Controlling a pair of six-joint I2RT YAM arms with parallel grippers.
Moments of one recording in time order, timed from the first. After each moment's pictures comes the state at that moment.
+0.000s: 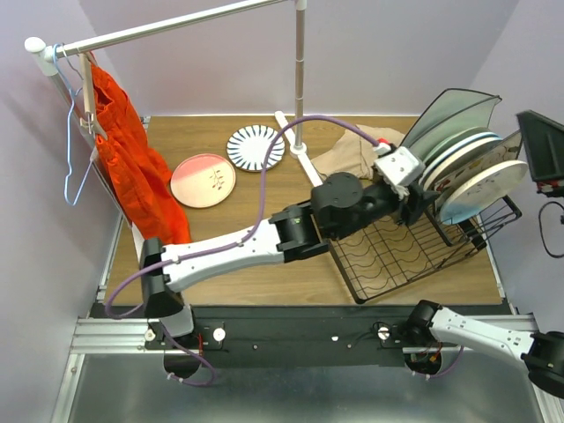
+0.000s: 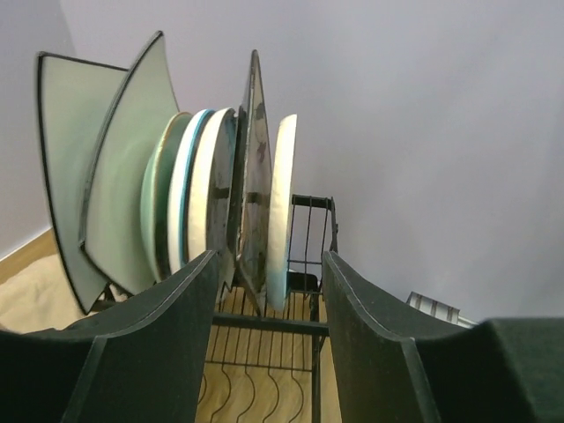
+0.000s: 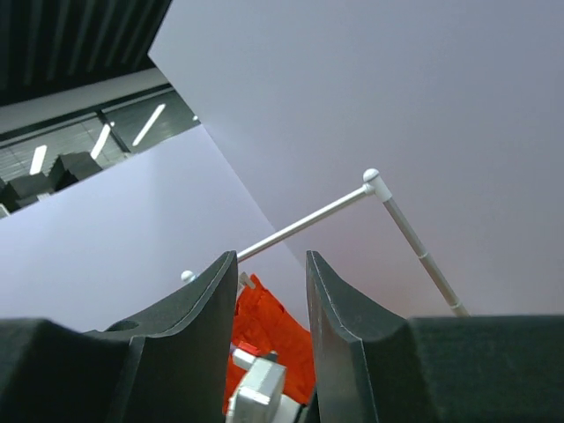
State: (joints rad) left arm -1.29 1.65 1.70 0.13 -0.18 -0.09; right arm 0.87 0.81 1.82 -0.38 0.42 0.37
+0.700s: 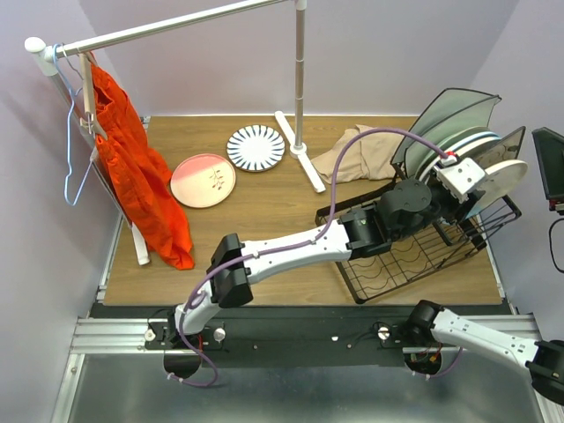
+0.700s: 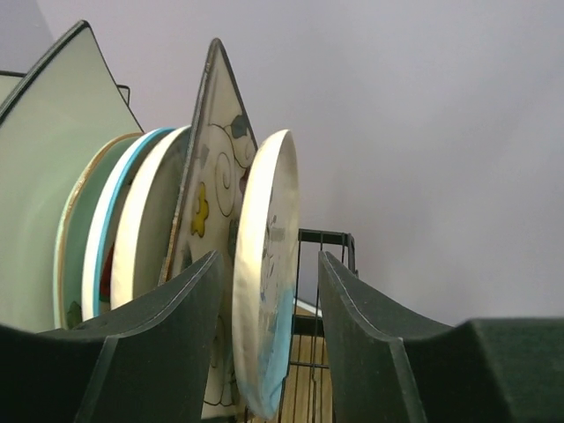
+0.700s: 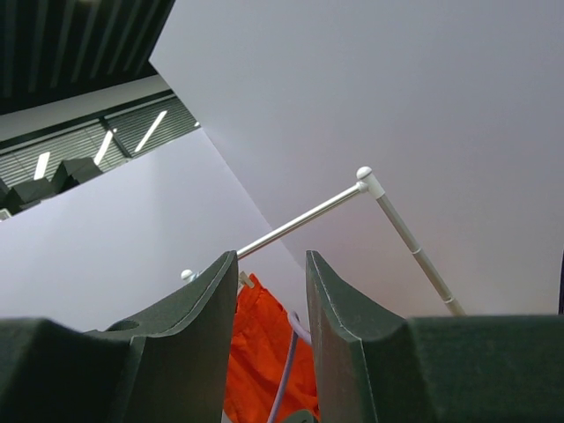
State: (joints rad) left arm -1.31 2.13 2.19 0.15 -0.25 0.01; right arm 0.87 0.70 1.73 -0.36 0.43 0.37
